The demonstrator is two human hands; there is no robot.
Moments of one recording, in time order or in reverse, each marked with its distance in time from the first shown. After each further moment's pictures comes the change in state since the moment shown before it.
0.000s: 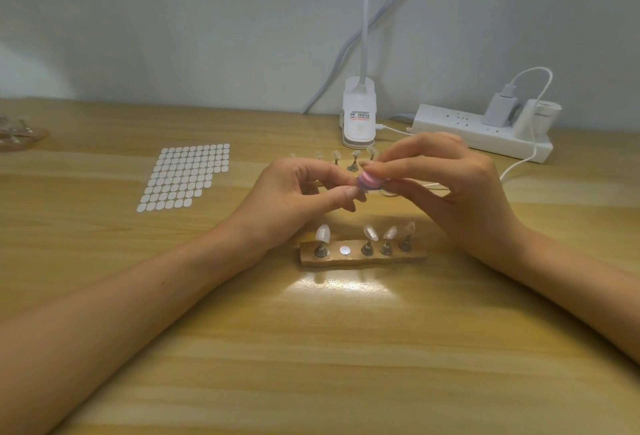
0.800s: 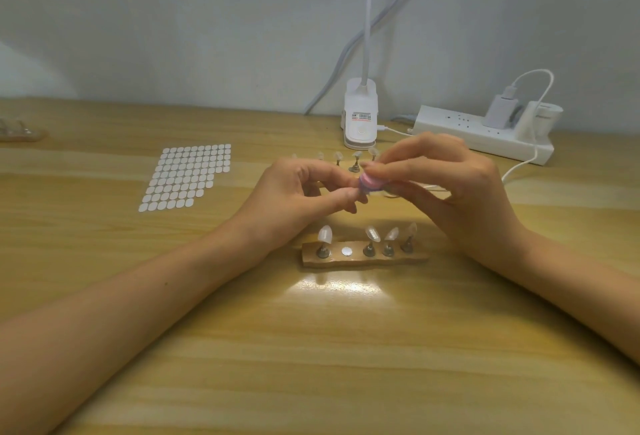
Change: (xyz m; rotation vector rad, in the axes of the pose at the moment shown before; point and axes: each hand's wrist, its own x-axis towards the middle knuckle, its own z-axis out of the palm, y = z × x) left_hand -0.001 0.004 0.001 0.034 0.007 0.017; right_hand 0.000 -0.001 0.002 0.006 -0.009 0.004
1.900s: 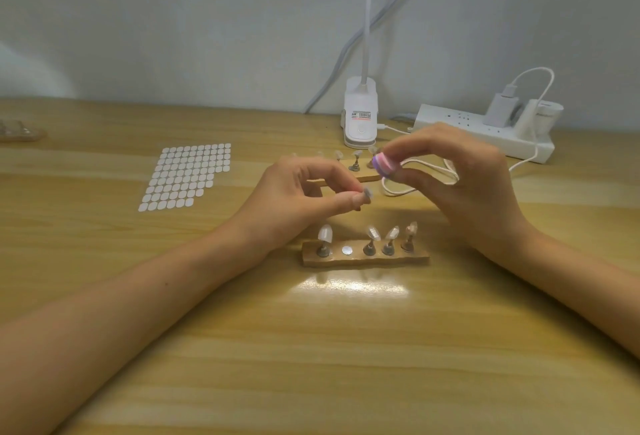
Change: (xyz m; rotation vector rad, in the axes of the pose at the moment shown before) left_hand -0.001 0.001 0.000 -0.043 -0.018 -0.006; right_hand 0.004 0.002 -0.002 0.146 0.047 0.162
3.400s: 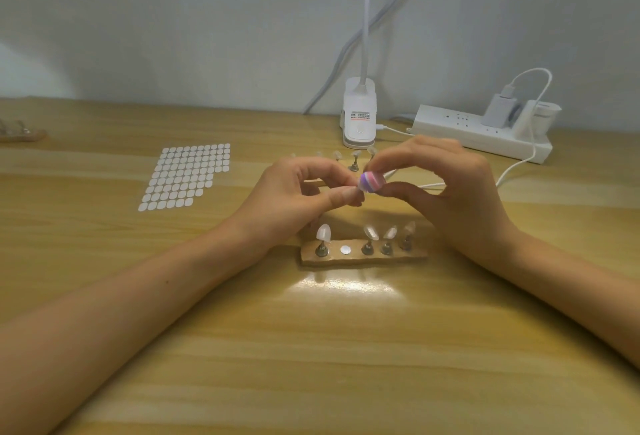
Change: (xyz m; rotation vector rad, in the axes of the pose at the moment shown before) left_hand 0.001 0.008 0.003 0.049 0.032 -0.055; right_hand -0.003 -0.006 0.005 -0.064 -0.024 -0.049
